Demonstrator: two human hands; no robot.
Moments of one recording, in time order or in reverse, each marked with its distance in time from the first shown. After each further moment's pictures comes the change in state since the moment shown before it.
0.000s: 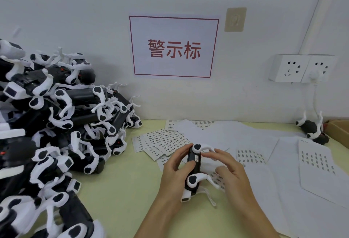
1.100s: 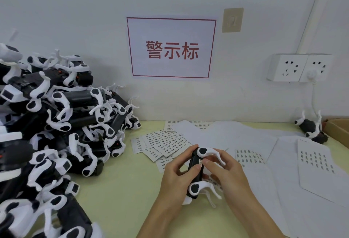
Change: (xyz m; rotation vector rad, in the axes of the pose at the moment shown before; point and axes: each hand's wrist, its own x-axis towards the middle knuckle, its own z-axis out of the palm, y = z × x) left_hand -0.004 0.005 0.000 0.034 -0.141 0.063; right_hand 0.007 0.000 0.004 0.217 0.024 0.152
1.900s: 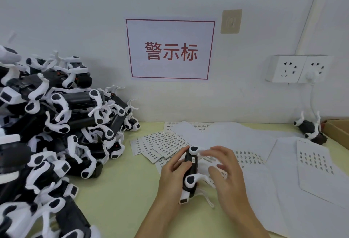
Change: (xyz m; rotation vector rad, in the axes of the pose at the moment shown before) left_hand 0.008 -0.004 -0.001 -0.089 0.150 -0.186; right_hand -0.009 0.009 0.007 -0.246 0.110 -0.381
